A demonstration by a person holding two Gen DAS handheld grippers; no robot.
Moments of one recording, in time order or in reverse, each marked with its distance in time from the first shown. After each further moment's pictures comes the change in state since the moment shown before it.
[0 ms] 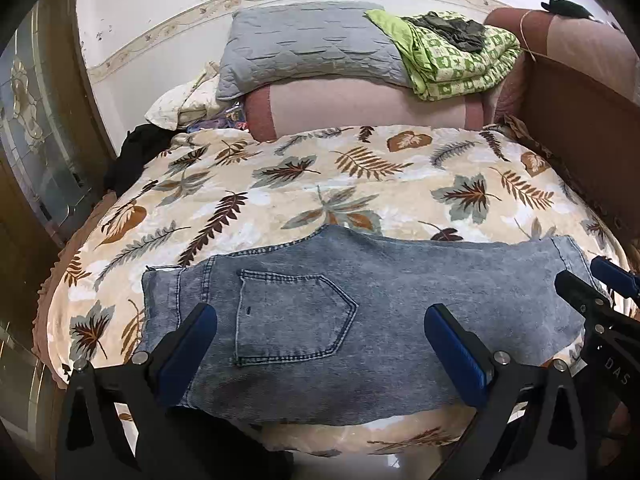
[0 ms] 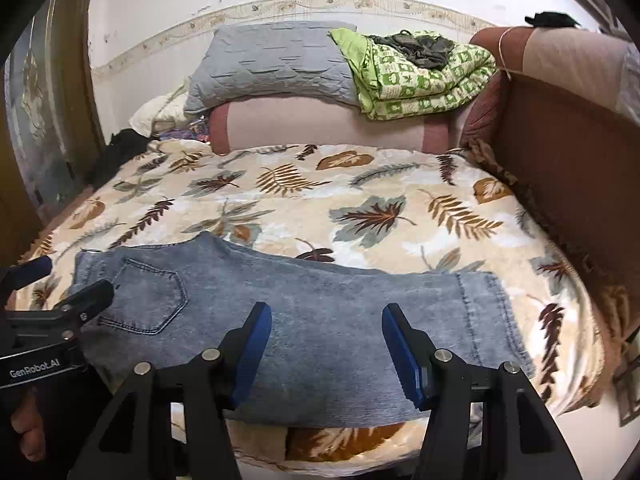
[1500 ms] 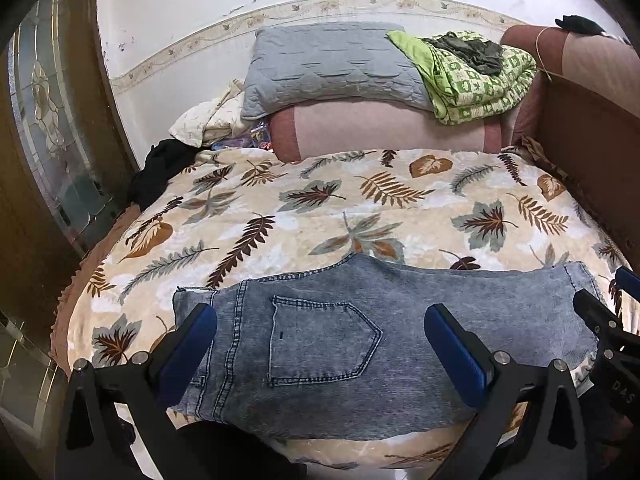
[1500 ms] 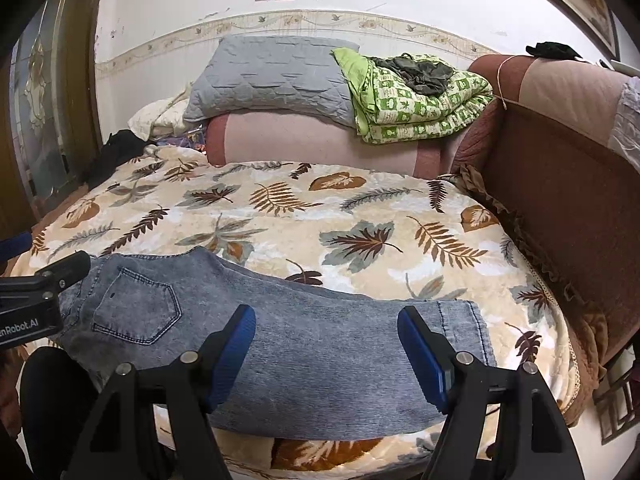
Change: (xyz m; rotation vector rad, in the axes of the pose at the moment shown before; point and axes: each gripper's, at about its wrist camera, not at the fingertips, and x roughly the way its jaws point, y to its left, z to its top) left arm -0.017 0.014 0.019 -0.021 -0.057 0.070; right arm -0.015 0.002 0.013 -0.041 -0.052 -0.036
